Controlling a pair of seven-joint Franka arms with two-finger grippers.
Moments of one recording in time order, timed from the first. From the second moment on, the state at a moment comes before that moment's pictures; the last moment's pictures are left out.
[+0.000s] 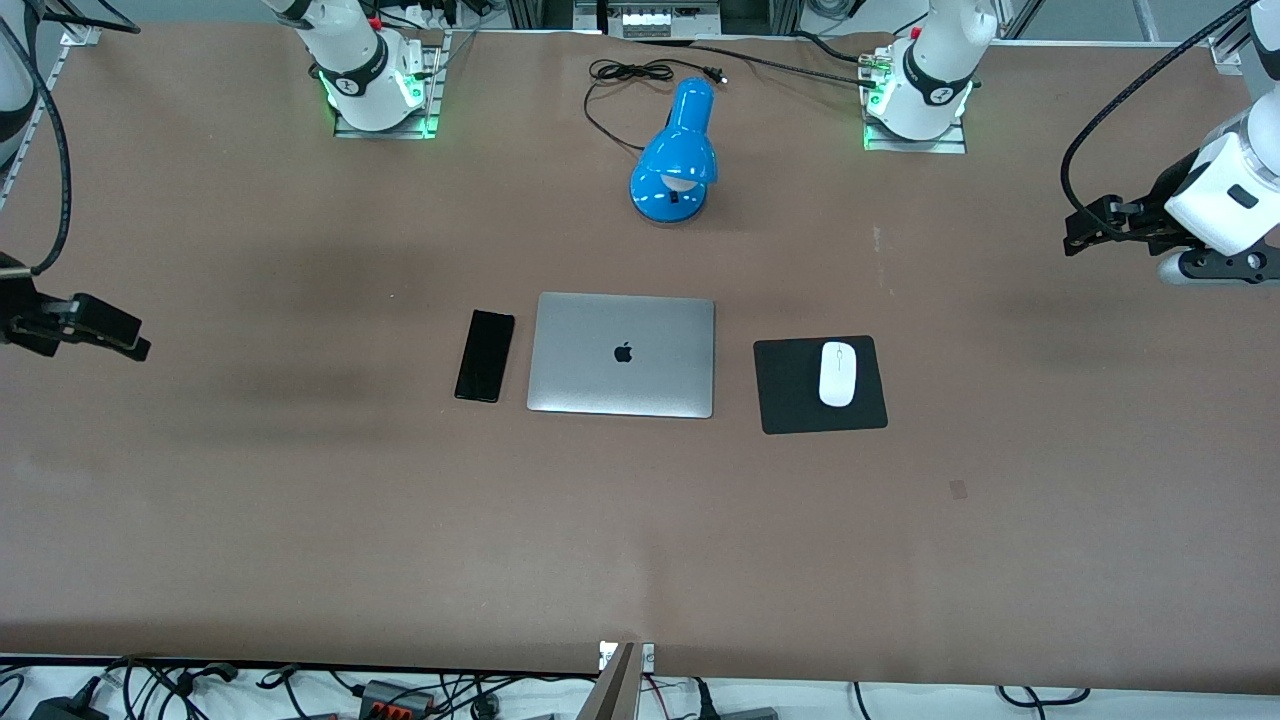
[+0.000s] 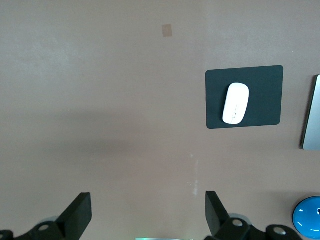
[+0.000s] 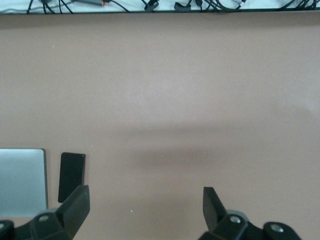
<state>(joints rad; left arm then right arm) -0.03 -0.03 0.03 -1.73 0.02 1.58 -0.02 0.00 0.29 -0.01 -1.25 -0.01 1.61 0.03</state>
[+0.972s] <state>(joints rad) -0.03 -0.03 0.04 -1.73 0.02 1.58 -0.02 -0.01 -0.04 -0.01 -1.70 -0.02 1.67 0.02</state>
